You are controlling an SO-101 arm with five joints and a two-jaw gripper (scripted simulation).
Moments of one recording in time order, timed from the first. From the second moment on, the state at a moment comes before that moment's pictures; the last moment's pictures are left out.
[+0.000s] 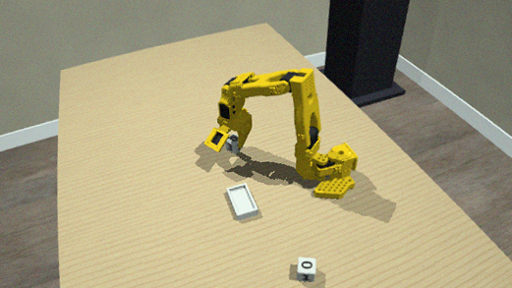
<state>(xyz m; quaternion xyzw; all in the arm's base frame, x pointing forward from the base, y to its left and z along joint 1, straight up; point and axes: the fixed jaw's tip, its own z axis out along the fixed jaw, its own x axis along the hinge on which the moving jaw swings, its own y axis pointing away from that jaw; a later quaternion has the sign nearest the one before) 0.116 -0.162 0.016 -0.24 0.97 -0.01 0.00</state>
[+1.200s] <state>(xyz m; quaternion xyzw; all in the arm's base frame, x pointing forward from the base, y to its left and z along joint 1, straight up) 0.113 -0.157 0.061 -0.24 0.97 0.01 -0.01</state>
